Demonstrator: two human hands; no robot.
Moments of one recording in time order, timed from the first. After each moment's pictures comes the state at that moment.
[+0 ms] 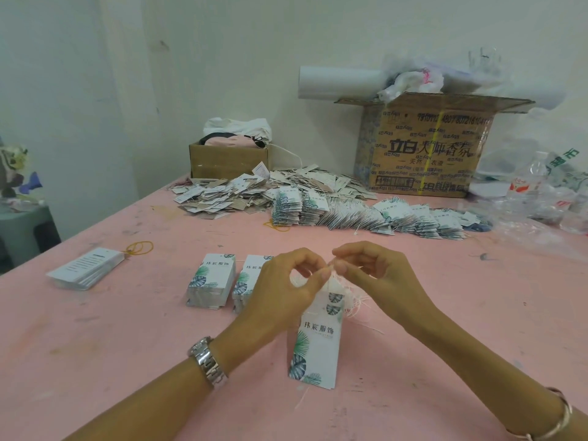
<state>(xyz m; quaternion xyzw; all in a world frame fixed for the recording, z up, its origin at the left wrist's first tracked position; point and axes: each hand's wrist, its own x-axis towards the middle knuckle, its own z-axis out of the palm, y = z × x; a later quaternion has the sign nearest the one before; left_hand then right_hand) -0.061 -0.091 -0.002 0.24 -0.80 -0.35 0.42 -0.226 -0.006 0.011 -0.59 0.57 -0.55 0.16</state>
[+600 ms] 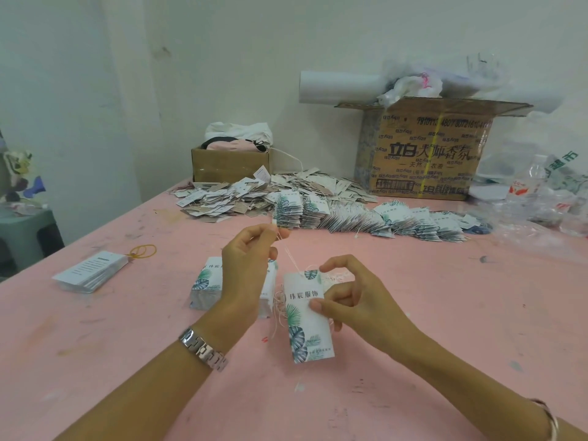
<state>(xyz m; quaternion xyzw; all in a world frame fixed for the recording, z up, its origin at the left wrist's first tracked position) -0.052 -0.117 0.019 0.31 -0.51 -0.57 0.56 -0.196 -0.004 -0.004 -0.56 0.54 -0.53 0.33</state>
